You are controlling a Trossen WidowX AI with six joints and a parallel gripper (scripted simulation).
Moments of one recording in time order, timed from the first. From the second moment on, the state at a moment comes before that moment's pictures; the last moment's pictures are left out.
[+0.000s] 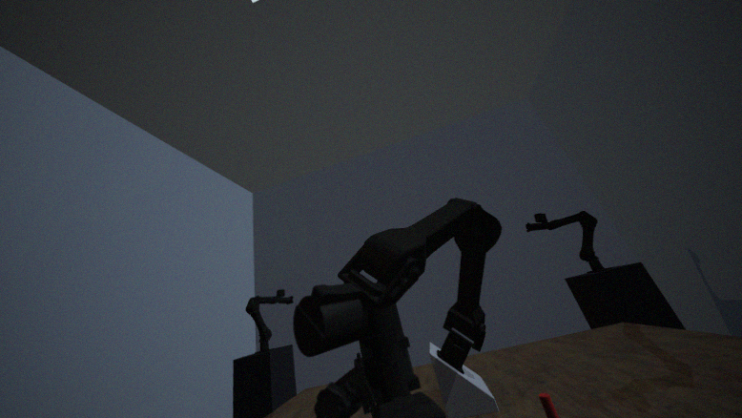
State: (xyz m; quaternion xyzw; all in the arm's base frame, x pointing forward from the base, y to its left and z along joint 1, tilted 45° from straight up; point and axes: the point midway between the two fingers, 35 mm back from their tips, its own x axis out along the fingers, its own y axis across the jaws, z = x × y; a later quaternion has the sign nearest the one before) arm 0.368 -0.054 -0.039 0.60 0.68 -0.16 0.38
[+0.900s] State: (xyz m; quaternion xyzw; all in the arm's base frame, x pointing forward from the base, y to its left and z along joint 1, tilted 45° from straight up) arm 0.374 -0.047 -0.052 0.60 0.68 -0.16 0.39
